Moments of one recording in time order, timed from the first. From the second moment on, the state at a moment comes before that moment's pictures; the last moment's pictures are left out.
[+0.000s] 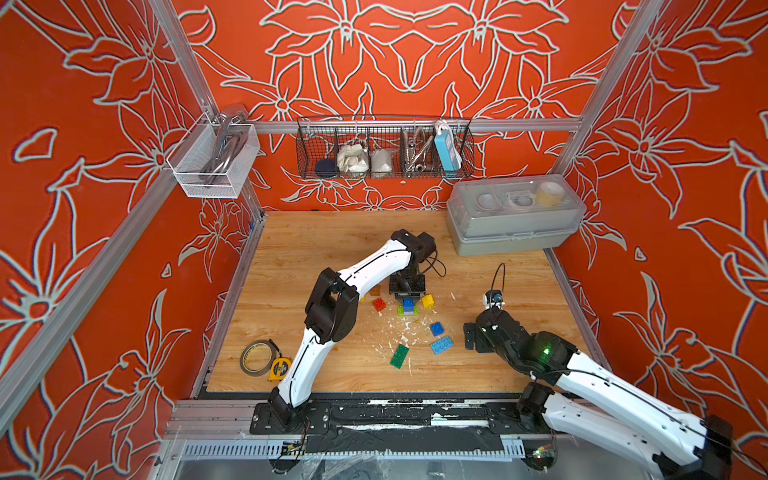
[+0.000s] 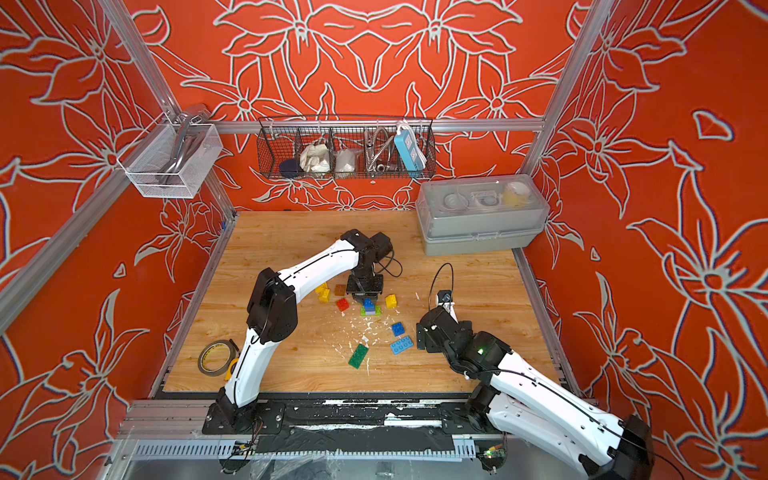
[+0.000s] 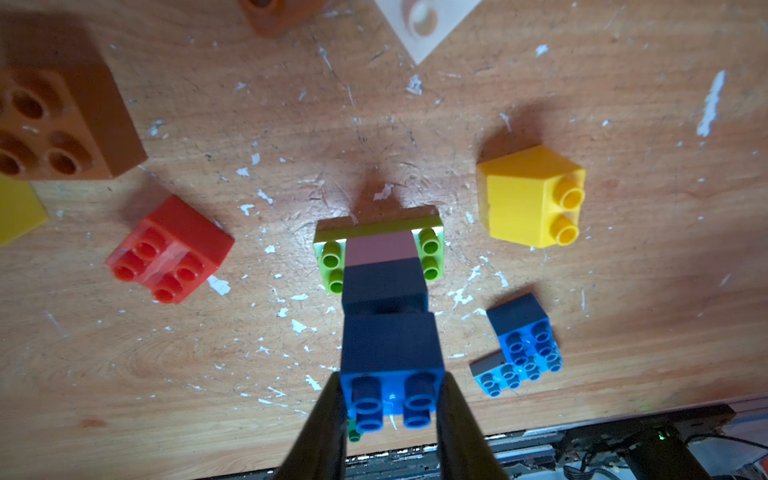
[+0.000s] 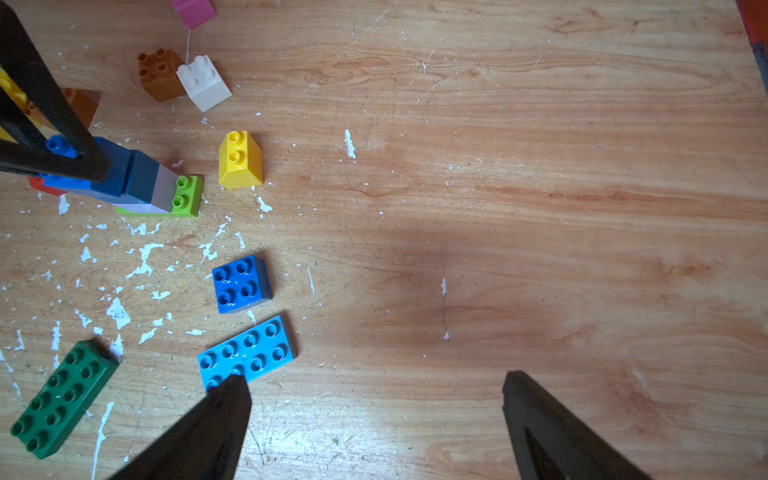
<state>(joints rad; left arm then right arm) -0.68 2.26 2.07 -1.38 0.17 -0.68 0.84 0.78 0.60 -0.82 0.44 0.63</state>
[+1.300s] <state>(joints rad) -0.67 2.37 2.22 -1.49 0.18 -0.71 0.84 0.73 0.60 -0.82 0.44 0.63</state>
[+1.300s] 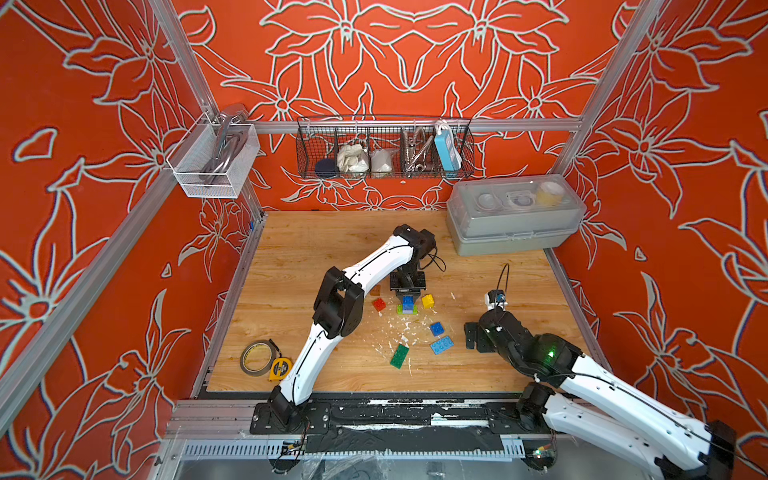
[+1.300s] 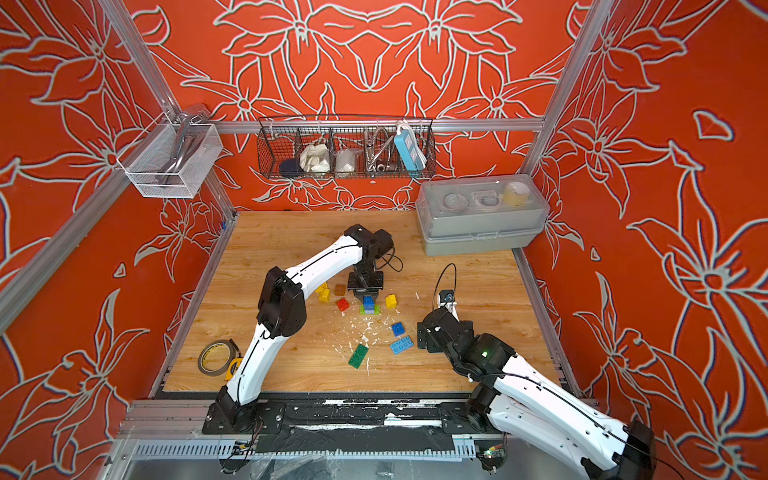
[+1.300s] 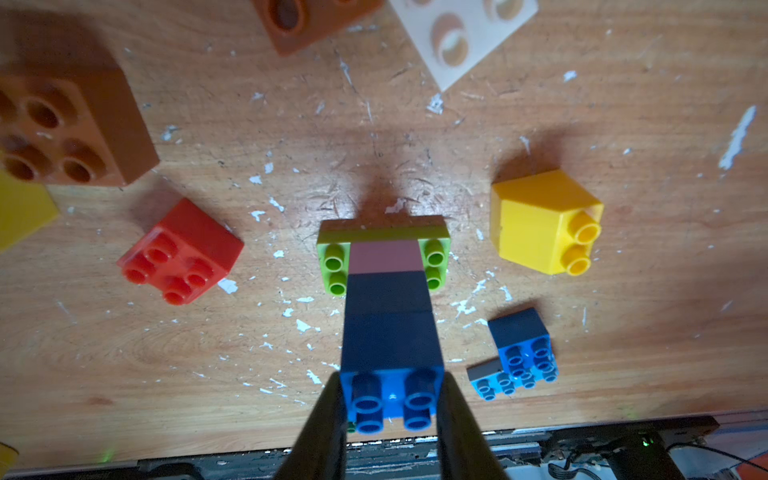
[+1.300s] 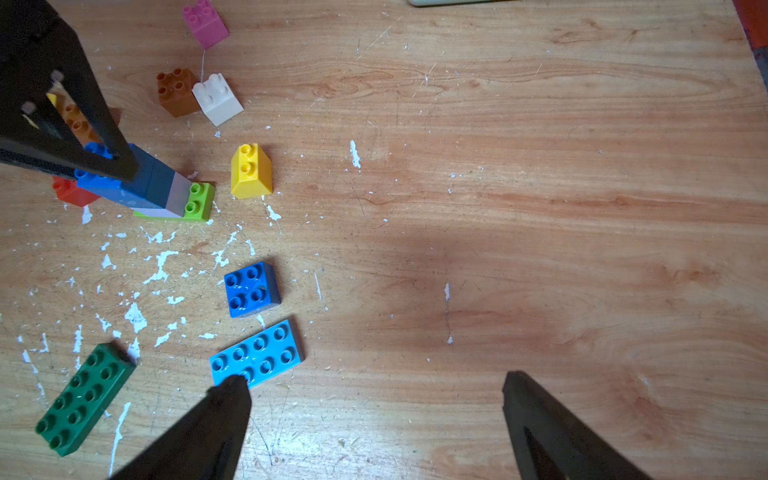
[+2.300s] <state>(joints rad) -0.65 2.35 2.27 -1.52 0.10 -0.70 0.83 0.80 0.70 -0.91 0.40 0.63</state>
